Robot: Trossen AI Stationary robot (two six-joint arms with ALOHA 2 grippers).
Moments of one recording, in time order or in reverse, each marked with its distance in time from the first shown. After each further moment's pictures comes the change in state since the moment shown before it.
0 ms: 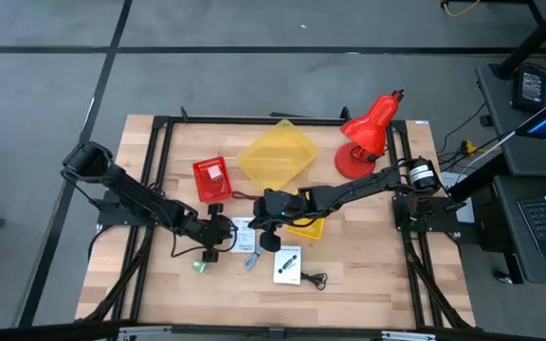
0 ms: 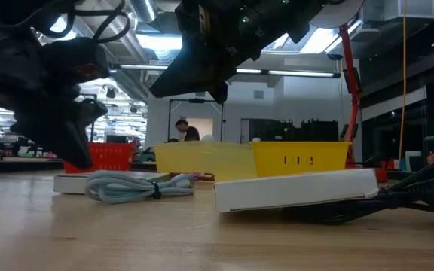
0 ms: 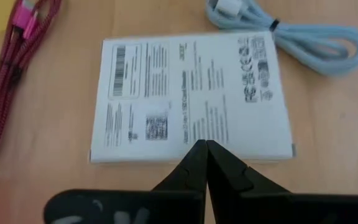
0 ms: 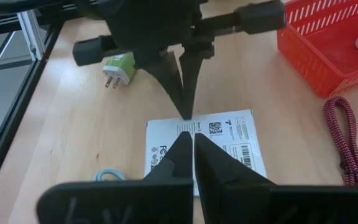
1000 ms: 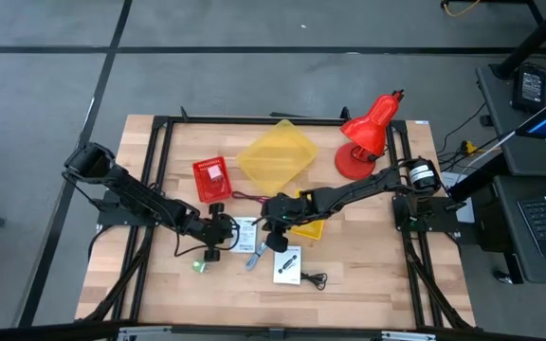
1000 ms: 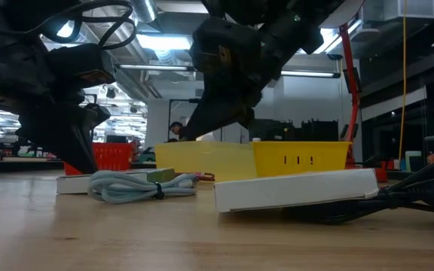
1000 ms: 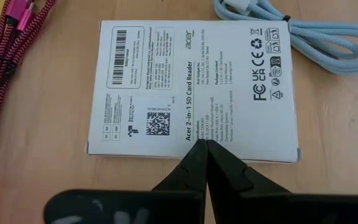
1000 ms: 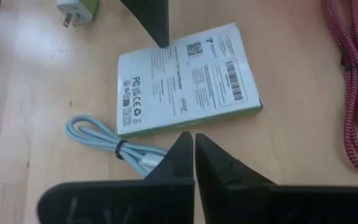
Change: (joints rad) left arm 0.017 0.038 0.002 -0.010 0.030 -0.019; right arm 0.000 0.000 -0.065 -0.137 -0.001 0.134
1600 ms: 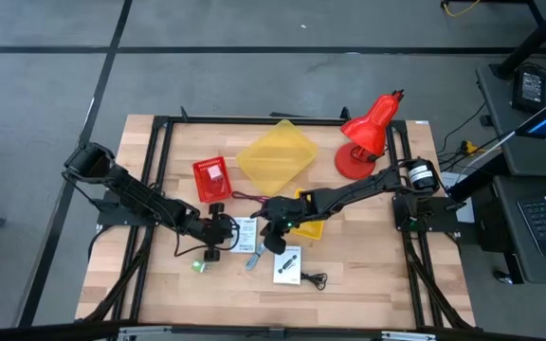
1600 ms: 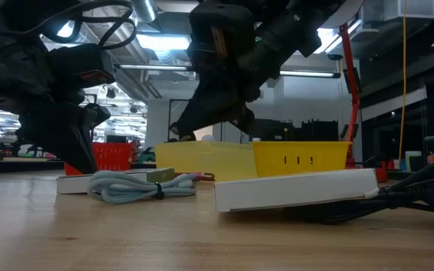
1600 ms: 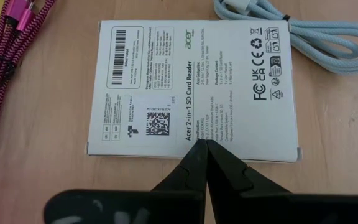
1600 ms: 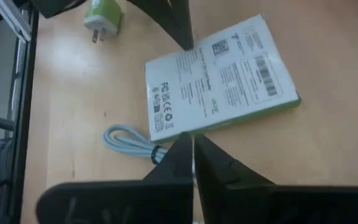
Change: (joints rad) left arm 0.000 0.001 -0.001 -0.002 0.002 0.008; right arm 0.003 0.008 -0.002 0.051 -0.087 0.152
